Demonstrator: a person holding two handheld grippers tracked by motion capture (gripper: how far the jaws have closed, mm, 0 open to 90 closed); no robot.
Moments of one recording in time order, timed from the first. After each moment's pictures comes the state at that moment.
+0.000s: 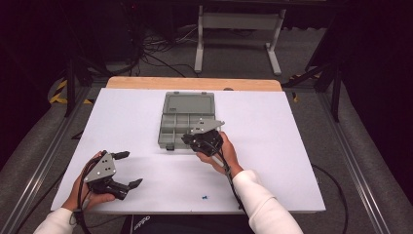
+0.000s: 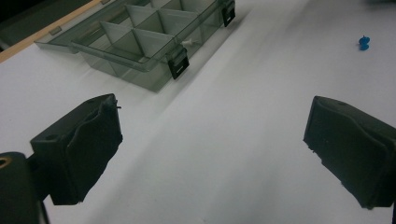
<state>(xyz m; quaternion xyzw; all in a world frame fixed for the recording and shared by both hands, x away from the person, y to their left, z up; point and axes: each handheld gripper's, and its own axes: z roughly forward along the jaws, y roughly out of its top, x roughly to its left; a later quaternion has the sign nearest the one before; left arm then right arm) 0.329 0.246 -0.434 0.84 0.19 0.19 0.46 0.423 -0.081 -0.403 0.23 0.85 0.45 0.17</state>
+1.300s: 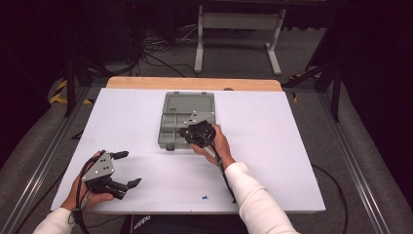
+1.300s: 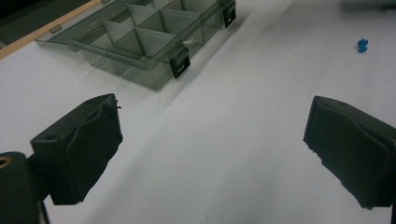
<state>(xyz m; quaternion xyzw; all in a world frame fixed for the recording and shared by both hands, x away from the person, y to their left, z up) 0.331 0.249 -0.434 0.84 0.19 0.19 0.47 0.451 -0.063 -0.407 0.25 0.85 0.43 0.17</state>
